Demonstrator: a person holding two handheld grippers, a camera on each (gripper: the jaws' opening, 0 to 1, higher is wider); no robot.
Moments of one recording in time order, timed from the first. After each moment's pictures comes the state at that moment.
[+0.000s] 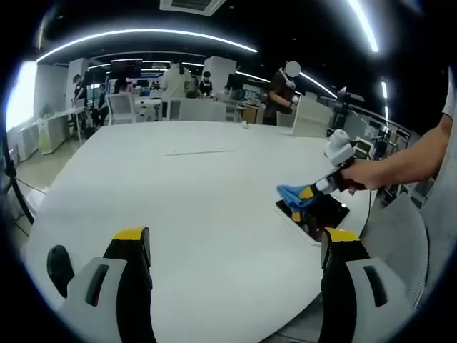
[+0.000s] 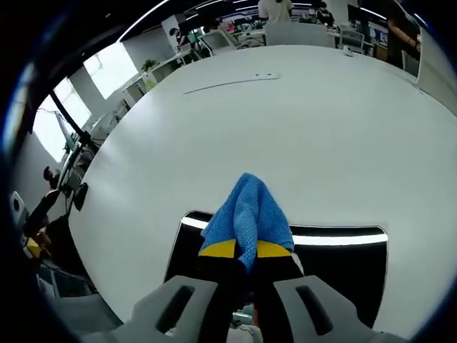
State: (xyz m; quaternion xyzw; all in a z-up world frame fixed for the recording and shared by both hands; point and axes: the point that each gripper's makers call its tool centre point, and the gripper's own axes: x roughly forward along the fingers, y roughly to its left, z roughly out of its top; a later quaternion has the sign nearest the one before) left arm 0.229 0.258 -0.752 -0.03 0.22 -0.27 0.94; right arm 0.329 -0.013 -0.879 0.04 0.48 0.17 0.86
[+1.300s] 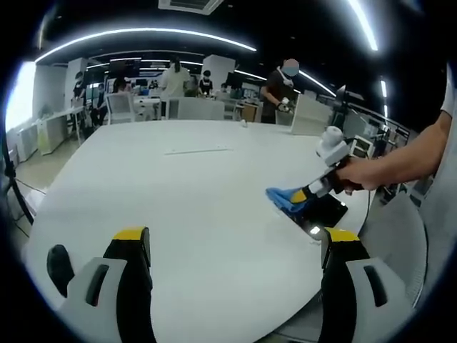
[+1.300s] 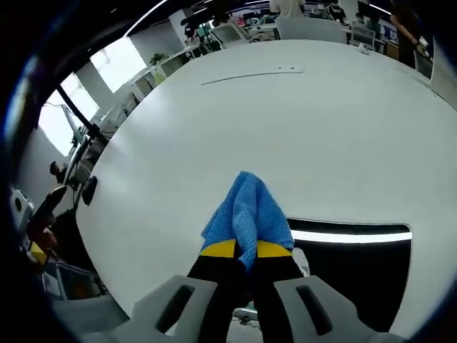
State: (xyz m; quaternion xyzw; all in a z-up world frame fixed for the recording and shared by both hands) left arm 0.226 0.253 -0.753 -0.03 0.22 -0.27 0.94; right arm 0.313 0.020 -0.877 0.03 0.49 0.20 0.85
